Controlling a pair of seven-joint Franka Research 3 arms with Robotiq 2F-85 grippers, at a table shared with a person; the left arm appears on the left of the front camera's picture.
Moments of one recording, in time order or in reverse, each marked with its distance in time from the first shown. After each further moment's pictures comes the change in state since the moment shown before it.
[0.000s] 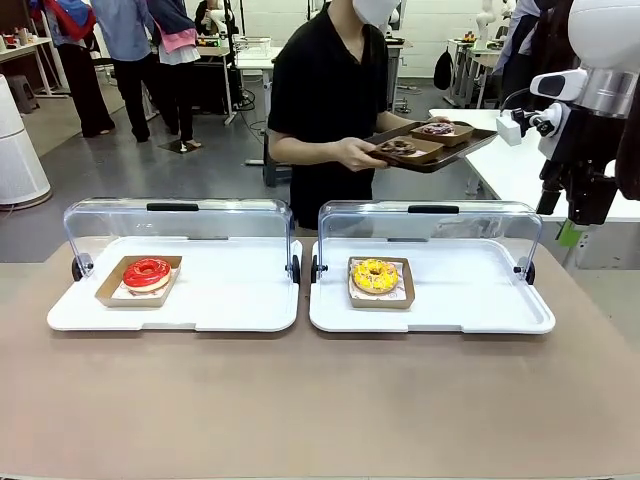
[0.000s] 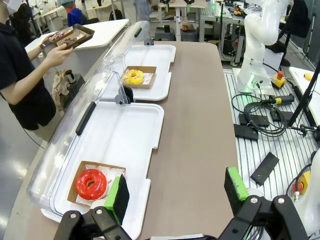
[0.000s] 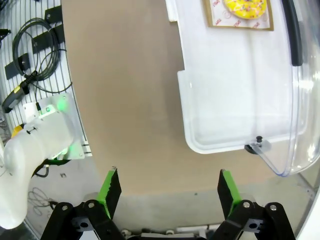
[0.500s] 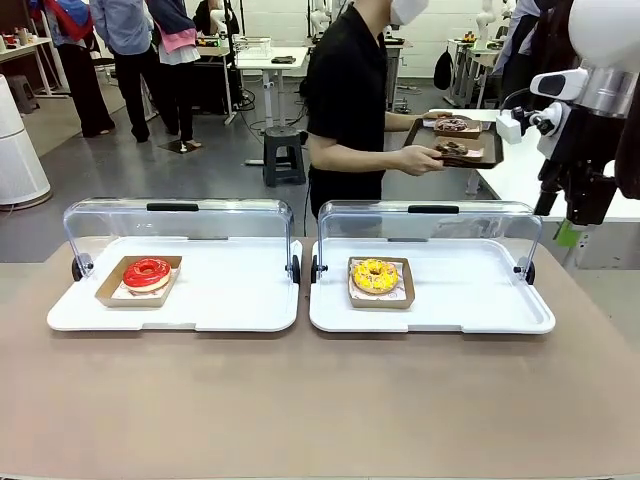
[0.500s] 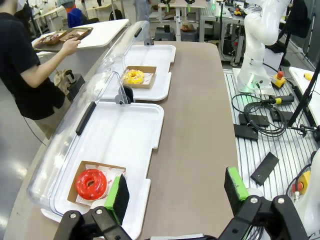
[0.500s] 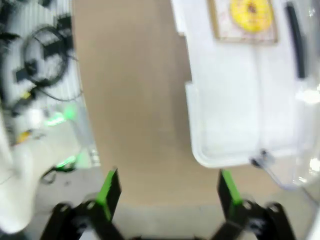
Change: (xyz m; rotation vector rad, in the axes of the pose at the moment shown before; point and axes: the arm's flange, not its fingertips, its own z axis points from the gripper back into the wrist) left arm 0.000 0.000 0.000 0.000 0.000 0.000; right arm -0.002 0.003 0.003 0.052 -0.095 0.018
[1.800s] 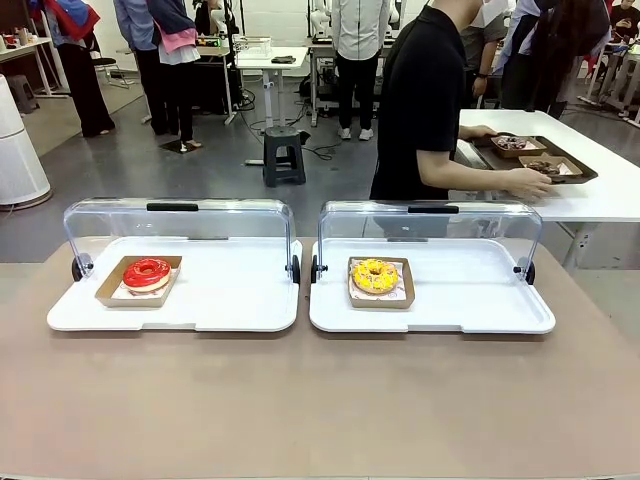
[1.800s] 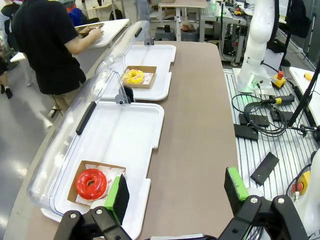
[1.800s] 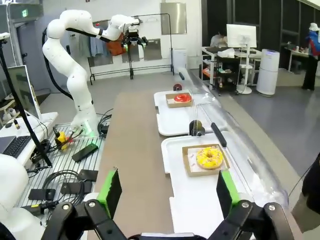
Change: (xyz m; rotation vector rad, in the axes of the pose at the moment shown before) left arm 0.000 0.000 0.000 0.001 0.001 0.001; right arm -0.268 -0.021 0.000 -0.018 -1.222 0.002
